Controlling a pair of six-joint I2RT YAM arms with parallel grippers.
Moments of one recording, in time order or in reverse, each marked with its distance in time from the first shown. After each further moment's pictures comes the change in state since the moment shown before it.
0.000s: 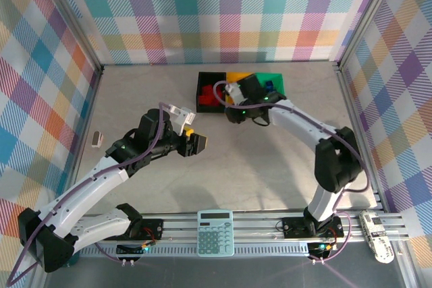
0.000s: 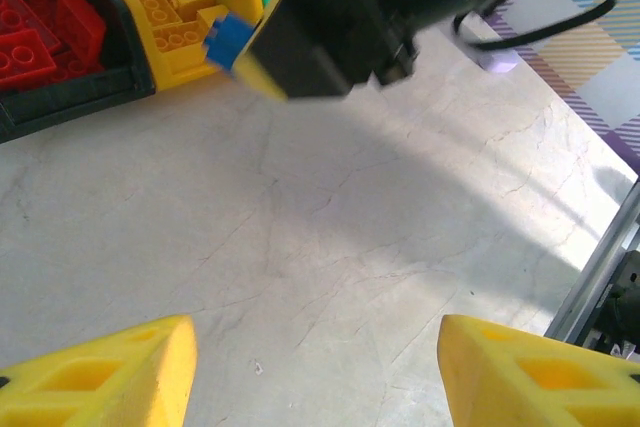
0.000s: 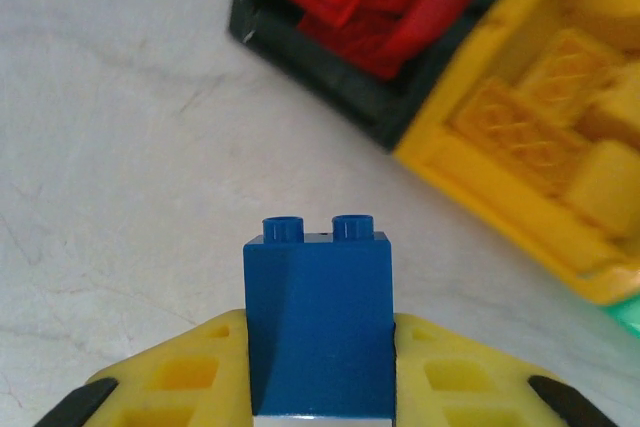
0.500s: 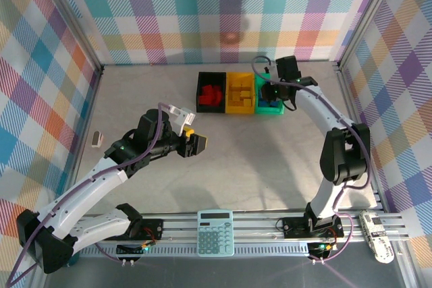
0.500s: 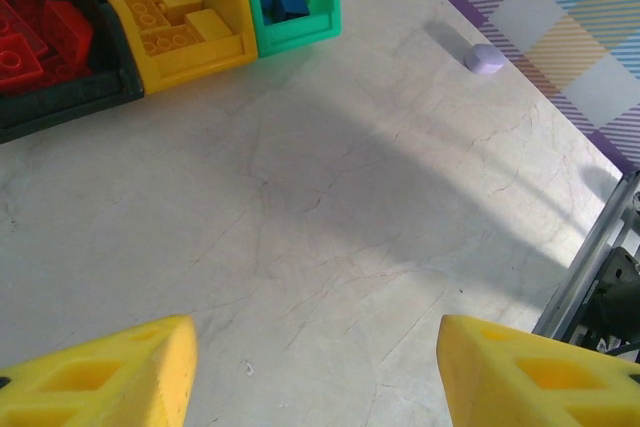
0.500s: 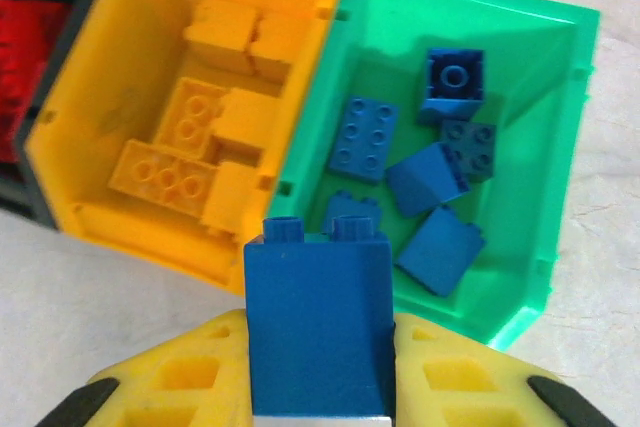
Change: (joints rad) left arm -0.002 -0.009 0.000 0.000 0.014 0.000; right arm -0.296 0.068 0.102 -0.032 0.059 0.032
